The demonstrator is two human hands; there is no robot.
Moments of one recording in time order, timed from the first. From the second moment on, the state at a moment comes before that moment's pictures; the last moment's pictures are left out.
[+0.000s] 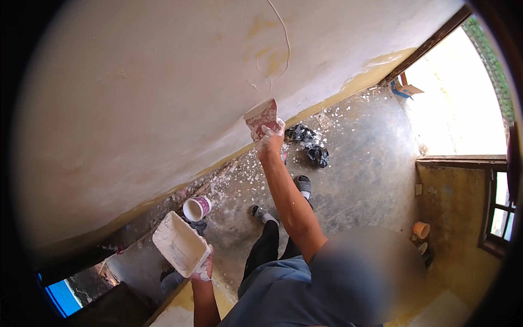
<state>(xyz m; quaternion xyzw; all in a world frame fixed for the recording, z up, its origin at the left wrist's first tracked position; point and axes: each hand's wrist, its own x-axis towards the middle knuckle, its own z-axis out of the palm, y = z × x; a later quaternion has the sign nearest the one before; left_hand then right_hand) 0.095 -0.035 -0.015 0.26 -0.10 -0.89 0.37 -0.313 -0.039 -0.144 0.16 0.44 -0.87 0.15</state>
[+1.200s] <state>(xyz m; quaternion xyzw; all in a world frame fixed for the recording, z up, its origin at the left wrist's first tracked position) 0.115 -0.035 -0.005 0.23 -0.12 -0.86 0.44 -0.371 -0.008 -0.178 0.26 0.30 -0.88 0.27</state>
